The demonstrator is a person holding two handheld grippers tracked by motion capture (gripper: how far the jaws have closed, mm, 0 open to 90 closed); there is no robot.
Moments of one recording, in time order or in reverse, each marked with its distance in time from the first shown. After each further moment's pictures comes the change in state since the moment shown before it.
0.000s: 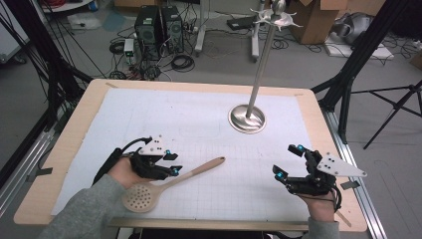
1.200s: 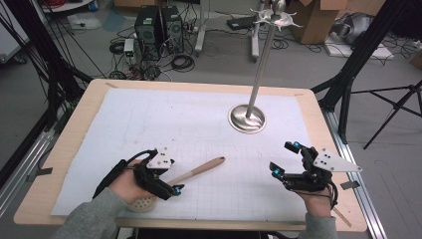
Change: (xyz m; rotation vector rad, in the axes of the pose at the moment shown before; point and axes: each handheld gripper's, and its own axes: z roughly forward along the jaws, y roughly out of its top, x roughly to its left) left arm -0.027 -0.006 0.010 0.089 0.009 0.001; right arm -0.003 0.003 0.010 -0.002 0.025 0.005
